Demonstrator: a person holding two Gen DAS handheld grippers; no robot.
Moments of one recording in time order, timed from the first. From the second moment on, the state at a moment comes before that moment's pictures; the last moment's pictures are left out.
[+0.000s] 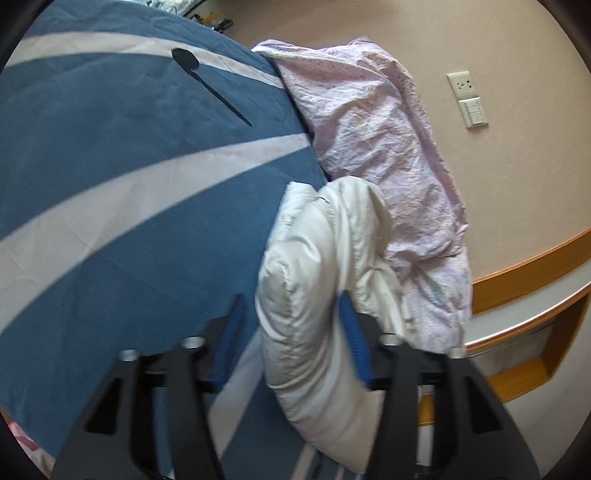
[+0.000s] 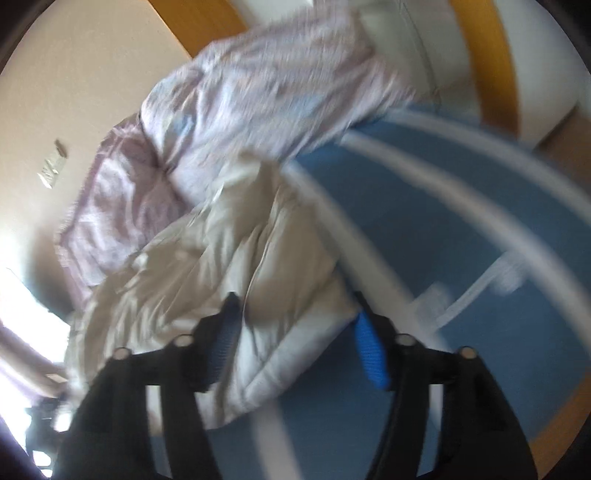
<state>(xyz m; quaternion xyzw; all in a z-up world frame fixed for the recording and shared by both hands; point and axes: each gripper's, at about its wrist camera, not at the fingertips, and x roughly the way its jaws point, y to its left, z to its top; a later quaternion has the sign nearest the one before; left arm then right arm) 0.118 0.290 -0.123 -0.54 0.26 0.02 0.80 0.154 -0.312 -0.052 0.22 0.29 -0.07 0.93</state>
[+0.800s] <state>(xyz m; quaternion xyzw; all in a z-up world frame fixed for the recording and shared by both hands) 0.123 0.268 -0.102 -0.45 0.28 0.03 0.85 0.229 -0.094 -0.032 -0.07 0.31 0.08 0.94</state>
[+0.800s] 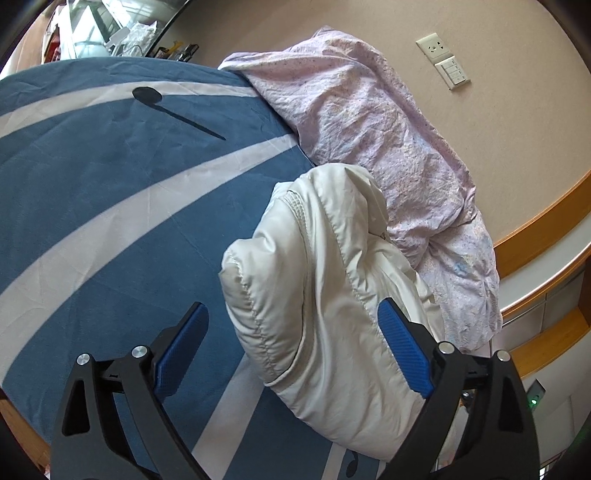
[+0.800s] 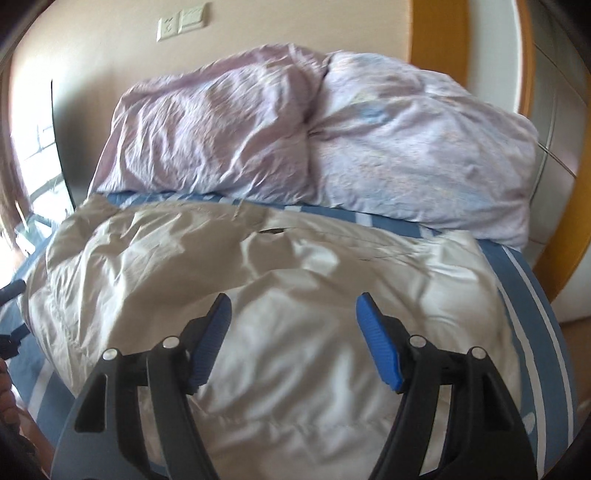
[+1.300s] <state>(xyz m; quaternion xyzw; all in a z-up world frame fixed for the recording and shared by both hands) 0.142 0.270 -0.115 -0.50 0.28 0.02 0.82 0.268 -0.071 -0.073 -0.11 0.35 0.06 0.93</state>
